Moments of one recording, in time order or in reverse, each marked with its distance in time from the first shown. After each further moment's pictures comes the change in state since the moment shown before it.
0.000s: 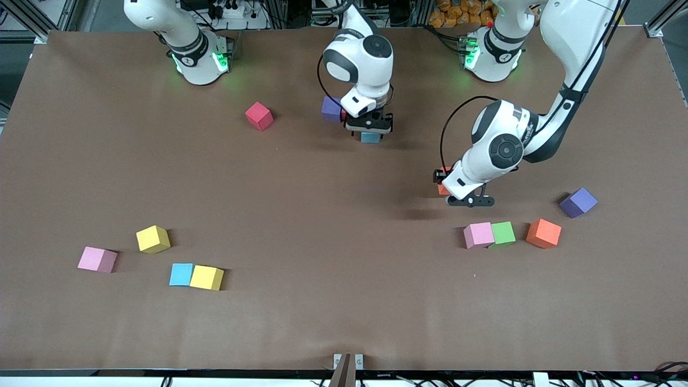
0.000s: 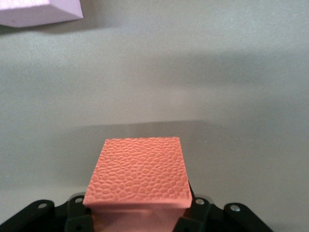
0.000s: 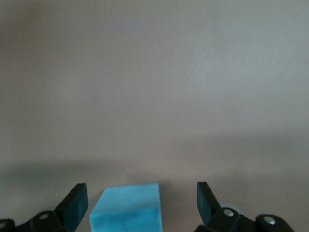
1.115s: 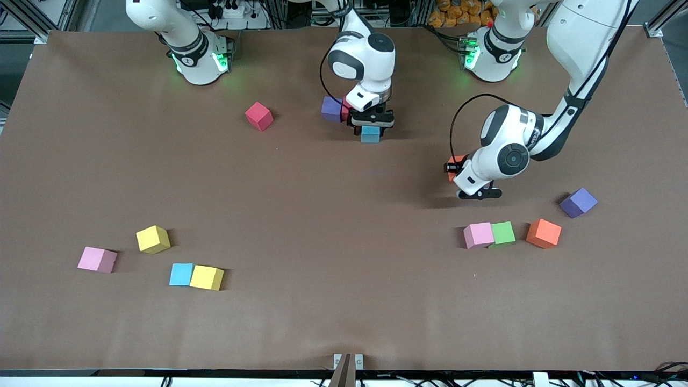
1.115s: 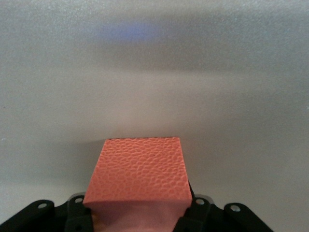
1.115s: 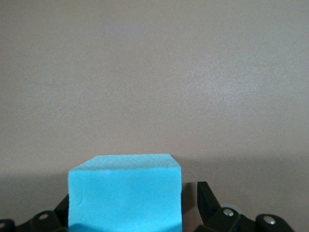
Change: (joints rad) left arm 0.085 0.037 -0.001 -0.133 -0.001 0.020 0.004; right arm 0.105 0.112 0.019 -0.026 -0.089 0.130 0.131
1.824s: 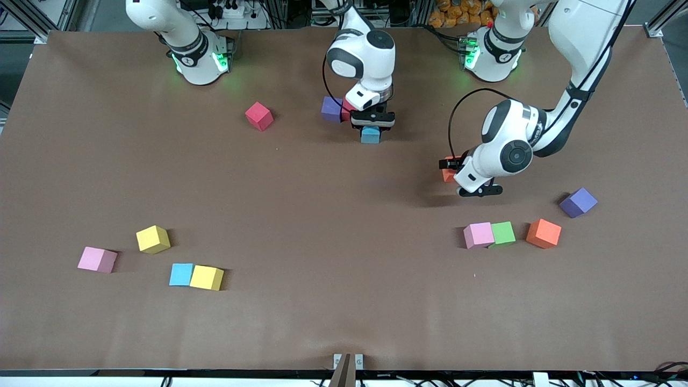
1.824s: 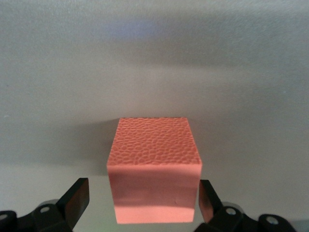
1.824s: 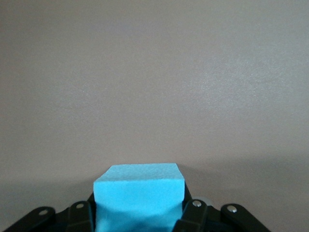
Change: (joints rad) left arm 0.022 -0.037 -0.029 -0.001 -0.039 -0.061 0.000; right arm 0.000 -0.028 -0.018 0.001 -0.001 0.004 0.013
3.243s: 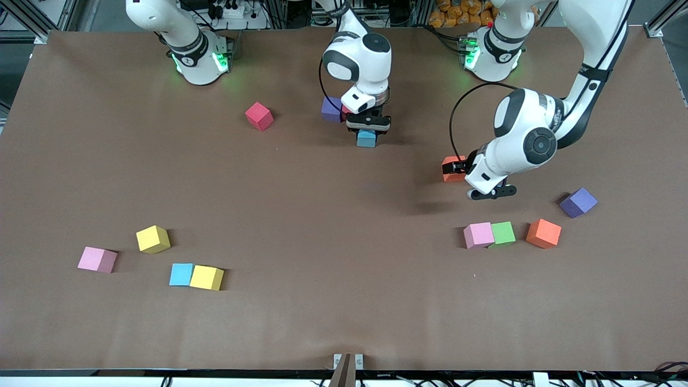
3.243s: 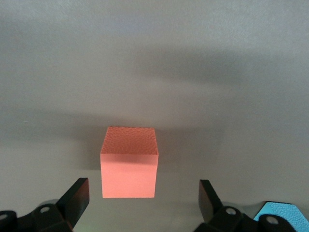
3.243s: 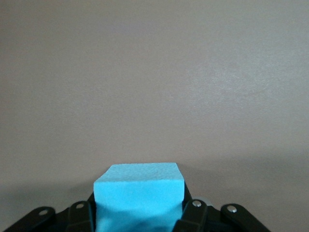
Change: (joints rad) left arm 0.039 -0.100 -0.043 0.061 -0.119 -0.049 0.000; right arm 0.000 -0.006 -0.023 -0.018 0.003 0.009 0.012
